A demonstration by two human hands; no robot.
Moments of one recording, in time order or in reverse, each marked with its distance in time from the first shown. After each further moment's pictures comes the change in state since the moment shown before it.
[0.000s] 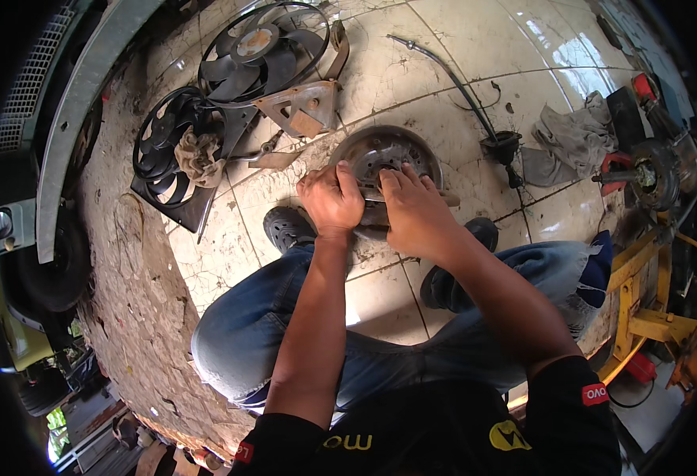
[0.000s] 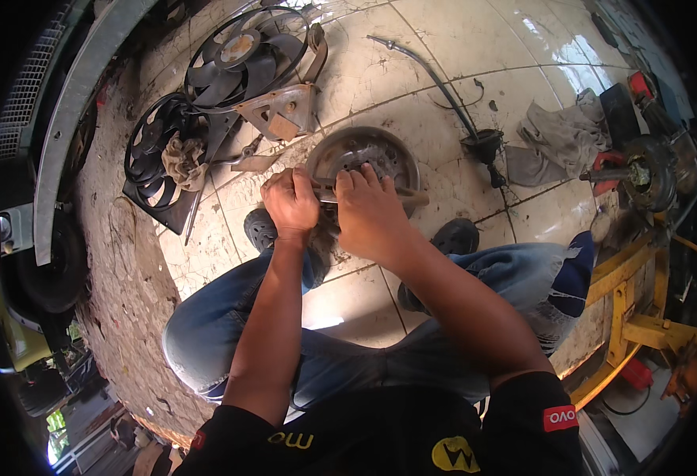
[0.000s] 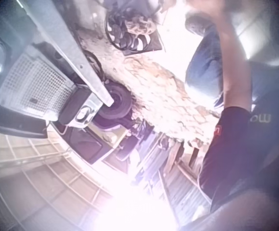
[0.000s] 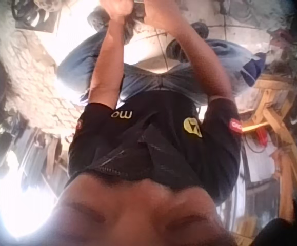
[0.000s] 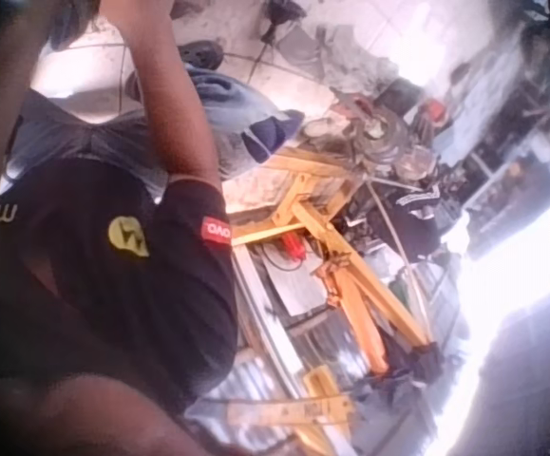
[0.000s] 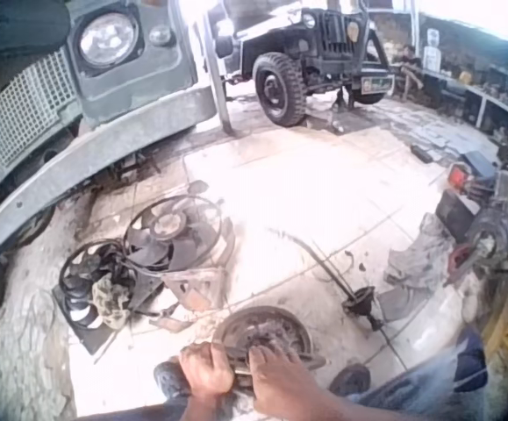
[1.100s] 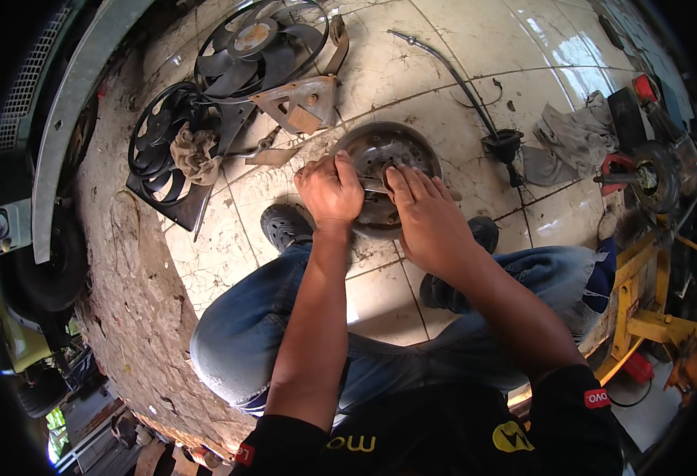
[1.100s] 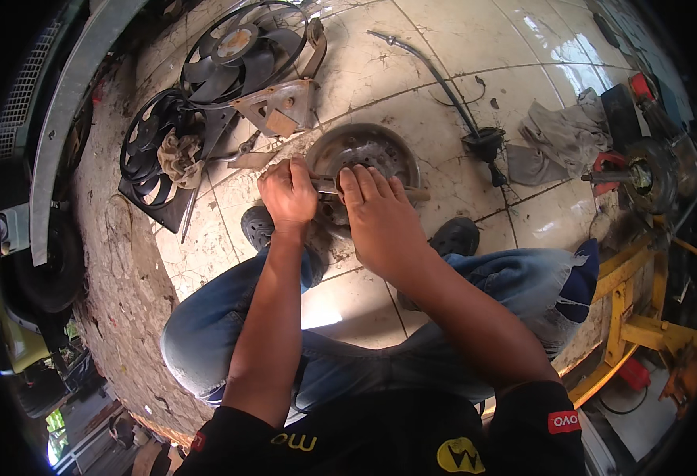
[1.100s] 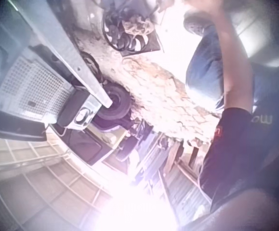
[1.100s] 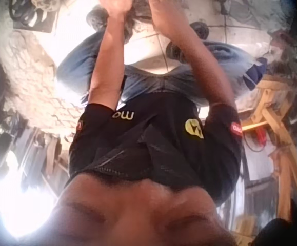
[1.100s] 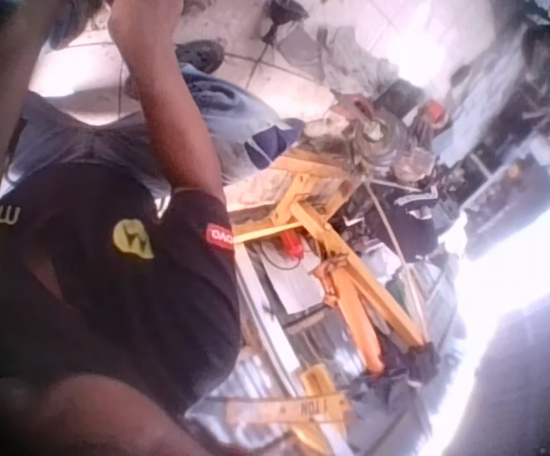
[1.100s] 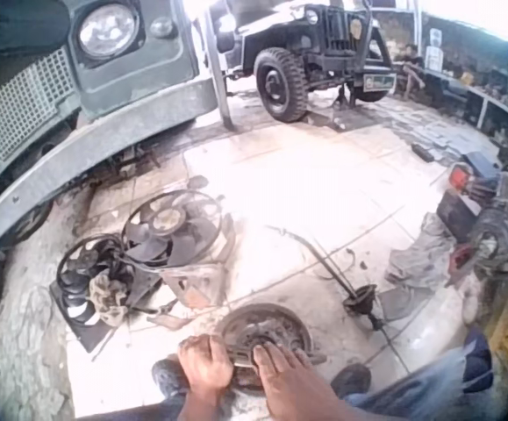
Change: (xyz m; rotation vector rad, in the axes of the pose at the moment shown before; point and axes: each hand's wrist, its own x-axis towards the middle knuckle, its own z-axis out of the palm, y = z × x) left_hand 0.011 0.000 0.004 0.057 -0.010 -0.012; right_hand -0.022 0.006 0.003 -0.092 0.238 -0.158
